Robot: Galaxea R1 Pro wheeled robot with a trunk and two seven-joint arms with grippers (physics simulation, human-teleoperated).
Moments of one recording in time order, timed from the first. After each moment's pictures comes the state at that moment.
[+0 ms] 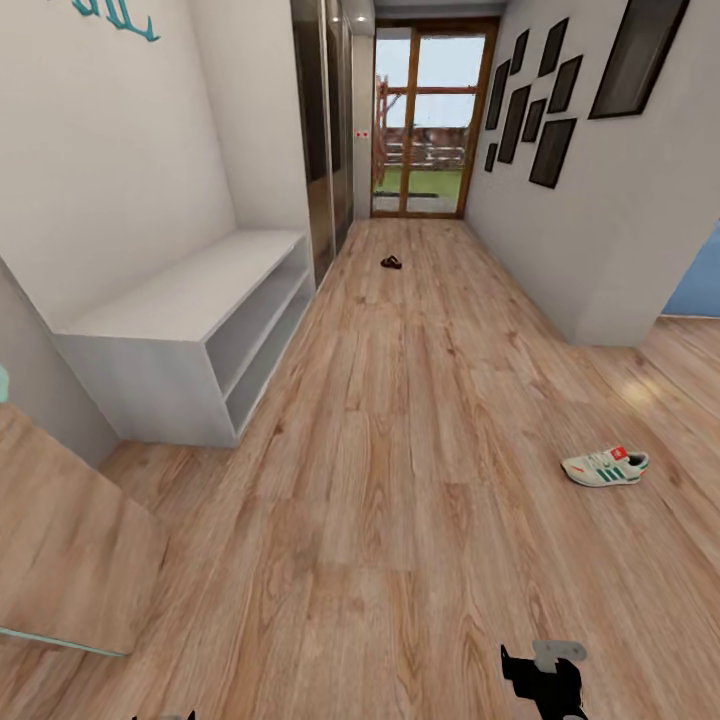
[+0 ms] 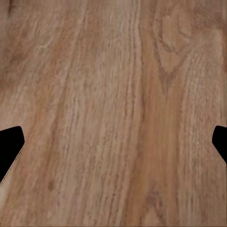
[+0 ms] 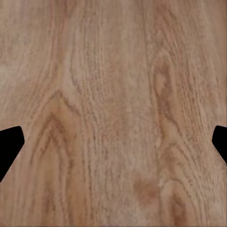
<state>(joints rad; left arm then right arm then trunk) -0.16 0.14 0.21 -0.37 0.02 -0.50 -0.21 -0.49 -0.09 -0.35 -0.06 0.31 -0.42 -0.09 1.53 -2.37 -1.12</state>
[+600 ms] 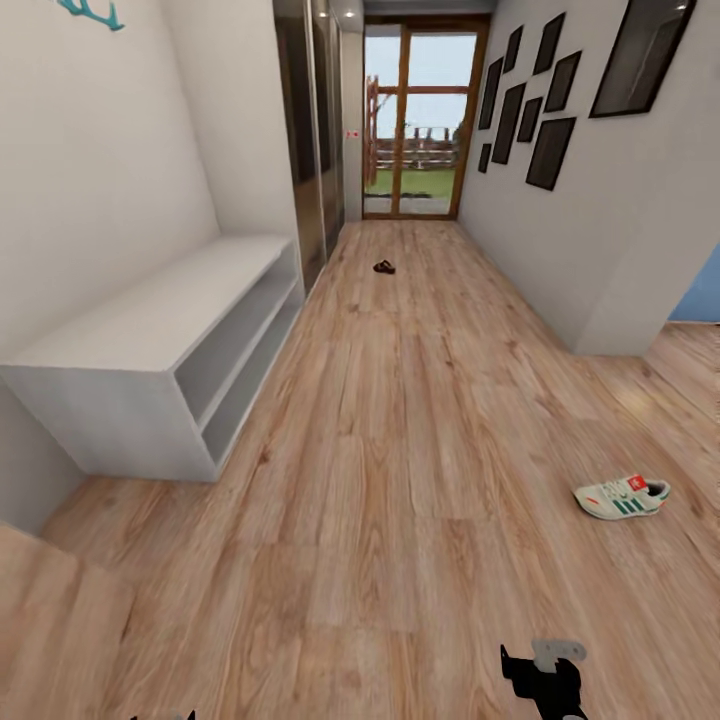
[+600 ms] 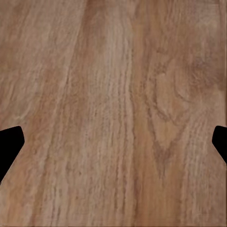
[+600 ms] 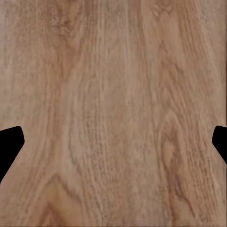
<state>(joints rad) -0.16 0.14 0.22 -0.37 0.02 -0.50 -0.21 -0.49 -0.09 -0.35 -0.06 0.31 -0.42 -0.09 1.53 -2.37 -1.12</state>
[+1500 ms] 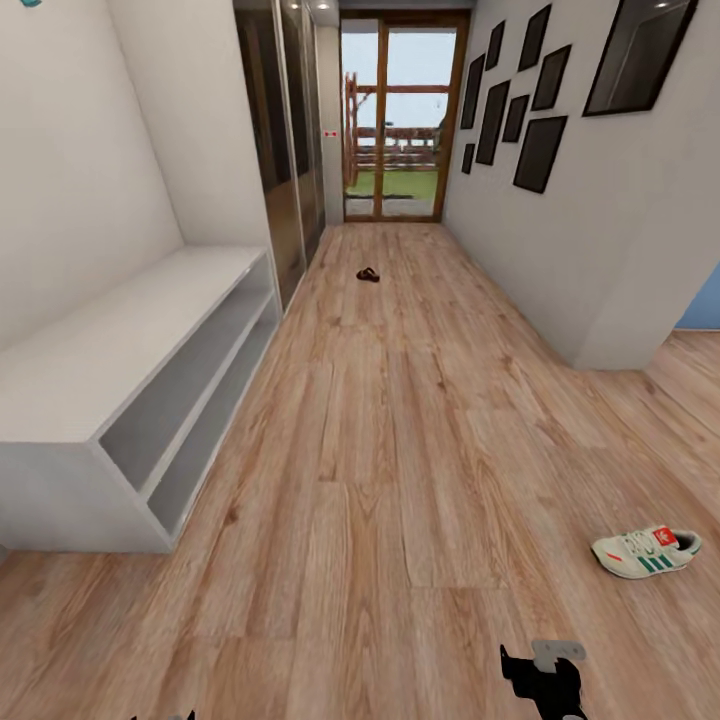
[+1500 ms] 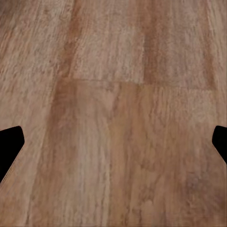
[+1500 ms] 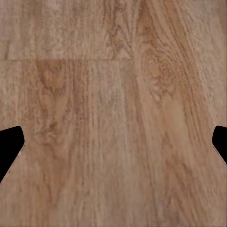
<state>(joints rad) -0.16 0.14 0.22 -0.37 0.02 -0.50 -0.21 -0.49 -0.09 -0.35 -0.06 0.31 -0.42 -0.09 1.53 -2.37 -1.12</state>
